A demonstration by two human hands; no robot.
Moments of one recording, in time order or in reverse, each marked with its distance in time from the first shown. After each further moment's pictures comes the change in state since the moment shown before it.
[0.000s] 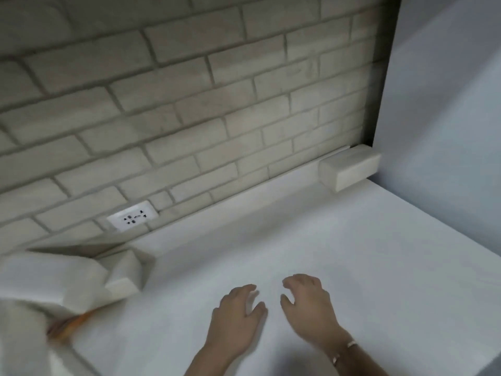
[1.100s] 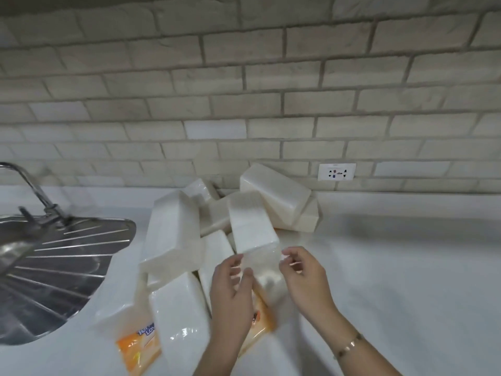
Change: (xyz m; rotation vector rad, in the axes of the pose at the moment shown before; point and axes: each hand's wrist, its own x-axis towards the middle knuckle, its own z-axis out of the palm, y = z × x) left_hand -0.263 -0.257 -0.193 -0.856 0.893 -0.331; right_hand -0.181 -0.392 0.146 0.667 -0.154 -0.272
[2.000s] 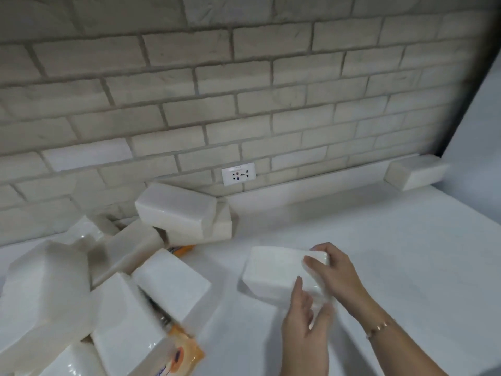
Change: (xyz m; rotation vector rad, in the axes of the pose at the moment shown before) left_hand -0.130 -0.002 0.190 -0.107 -0.787 -0.240; right_hand 0.005 0.092 -0.211 0.018 0.307 0.176
